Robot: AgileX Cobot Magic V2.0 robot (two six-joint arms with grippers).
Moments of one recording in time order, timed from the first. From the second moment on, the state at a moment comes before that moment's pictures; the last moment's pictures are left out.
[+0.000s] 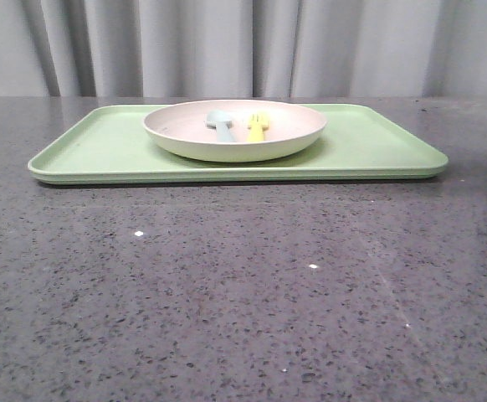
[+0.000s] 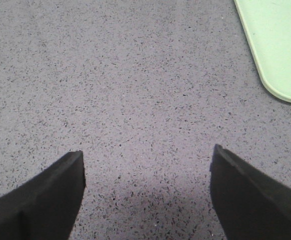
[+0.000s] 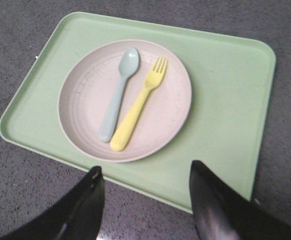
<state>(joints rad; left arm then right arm) -0.30 0.60 -0.62 0.43 0.82 -0.57 0.36 1.34 -1.43 0.25 0.88 -0.01</state>
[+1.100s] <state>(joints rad) -0.30 0.60 -0.62 0.43 0.82 -0.57 0.61 2.01 -1.95 -0.23 1.06 0.59</state>
